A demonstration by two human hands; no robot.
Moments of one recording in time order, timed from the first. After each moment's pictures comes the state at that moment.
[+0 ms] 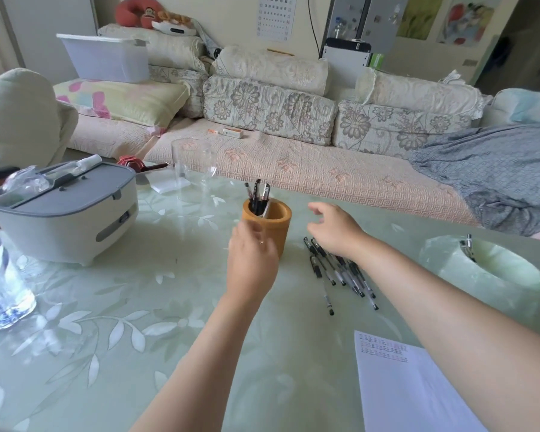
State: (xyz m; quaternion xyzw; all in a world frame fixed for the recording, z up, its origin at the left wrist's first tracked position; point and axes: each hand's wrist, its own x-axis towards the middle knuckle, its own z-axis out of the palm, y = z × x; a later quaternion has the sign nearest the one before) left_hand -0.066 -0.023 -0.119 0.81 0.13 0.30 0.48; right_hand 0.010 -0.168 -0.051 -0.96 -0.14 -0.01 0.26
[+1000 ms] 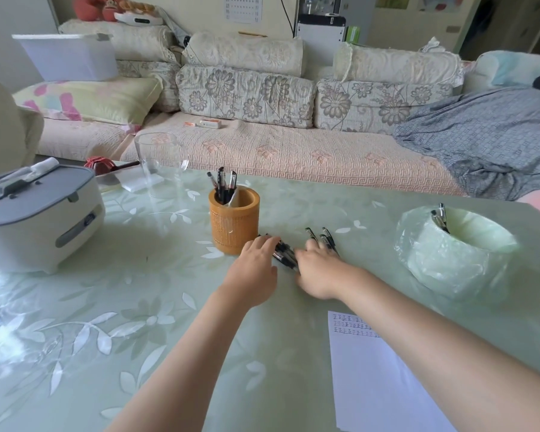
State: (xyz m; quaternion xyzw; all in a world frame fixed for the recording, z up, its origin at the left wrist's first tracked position) left_hand -0.062 -0.056 -0.143 0.96 -0.08 0.09 0.24; right_hand -0.034 -0.208 -0.115 -0.98 -0.19 0.10 -0.01
